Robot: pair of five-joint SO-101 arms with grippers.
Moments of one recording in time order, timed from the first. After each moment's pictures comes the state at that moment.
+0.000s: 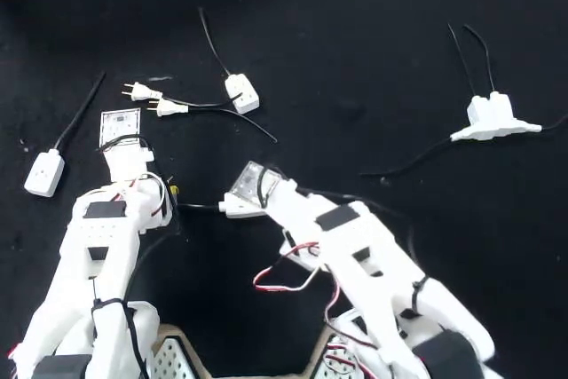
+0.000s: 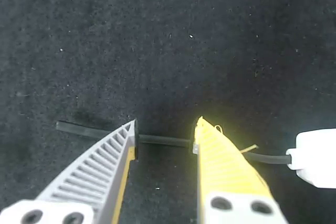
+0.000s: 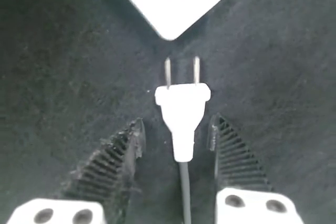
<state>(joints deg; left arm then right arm) -8.6 -36.7 69.0 33.7 1.1 -25.2 -27.6 69.4 43.4 35.3</state>
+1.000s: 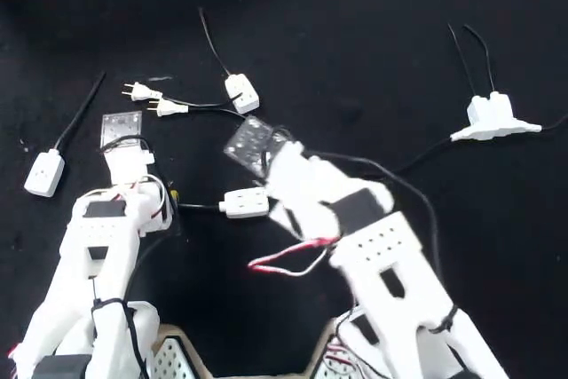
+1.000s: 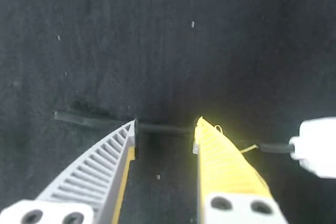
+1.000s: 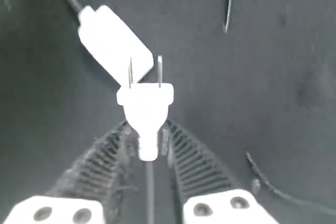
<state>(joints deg) -8.6 -36.7 68.2 38.3 1.1 -28.3 -43.0 52.1 59.6 28.4</state>
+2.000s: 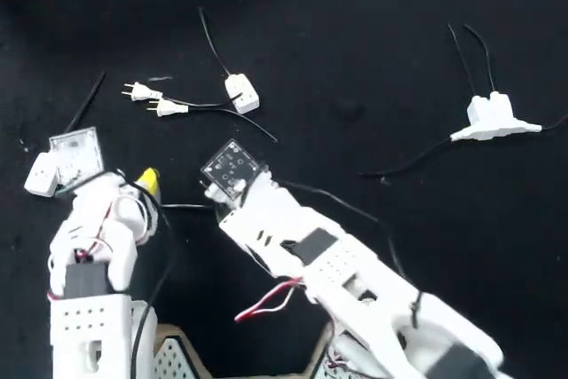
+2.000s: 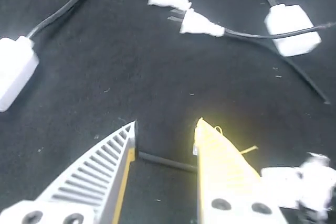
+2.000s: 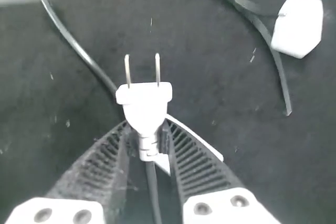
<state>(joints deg) -11.1 -83.5 79.5 48.2 6.1 -40.9 -33.8 72.0 16.4 9.4</state>
